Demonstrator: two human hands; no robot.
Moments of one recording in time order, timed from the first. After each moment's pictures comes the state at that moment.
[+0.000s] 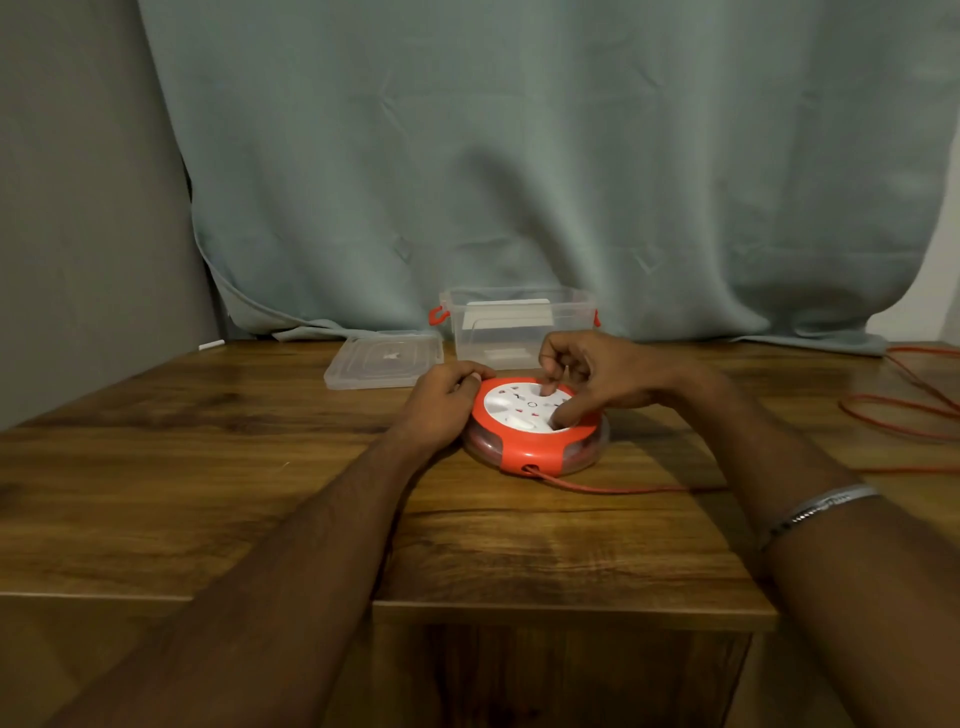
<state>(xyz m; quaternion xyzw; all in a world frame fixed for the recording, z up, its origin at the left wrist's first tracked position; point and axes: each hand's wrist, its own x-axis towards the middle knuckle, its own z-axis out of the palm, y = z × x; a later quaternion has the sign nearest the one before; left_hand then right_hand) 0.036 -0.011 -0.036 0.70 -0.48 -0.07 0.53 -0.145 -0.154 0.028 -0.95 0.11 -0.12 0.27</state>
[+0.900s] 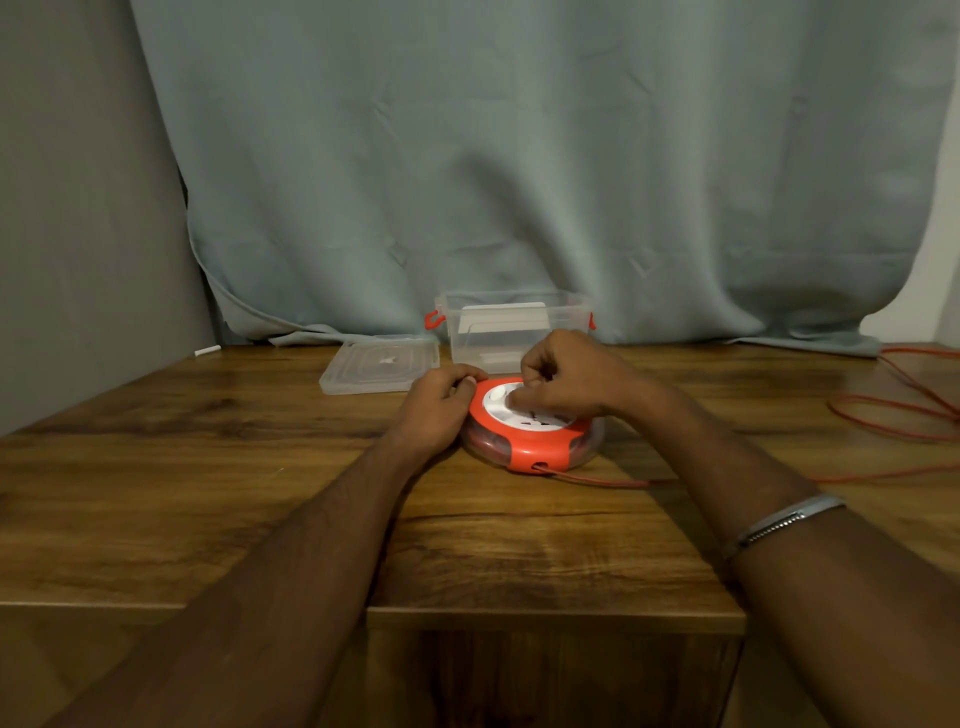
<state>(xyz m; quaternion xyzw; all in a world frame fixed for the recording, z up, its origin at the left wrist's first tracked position) 0.035 -0.010 -0.036 0.70 -0.49 -0.05 0.52 -0.124 -0.131 0.021 -0.95 0.16 -0.21 0.15</state>
